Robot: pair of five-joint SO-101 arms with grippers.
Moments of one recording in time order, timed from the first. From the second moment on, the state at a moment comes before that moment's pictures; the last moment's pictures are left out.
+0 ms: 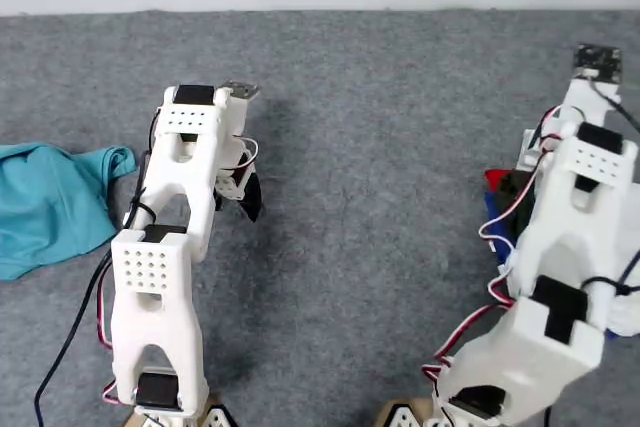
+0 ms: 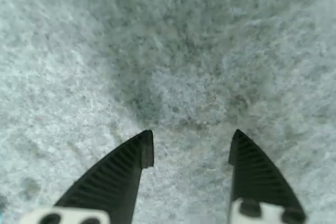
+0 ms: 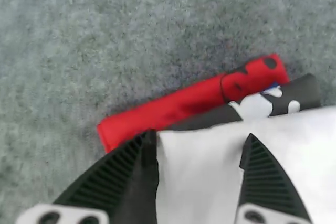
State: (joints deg) left arm 0.4 46.4 -31.3 99.3 -6.3; right arm 21.3 13.3 0.3 55.1 9.7
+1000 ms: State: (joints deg) left arm 0.4 46.4 -31.3 99.3 -6.3; right arm 20.1 11.1 -1.0 61.3 12.8
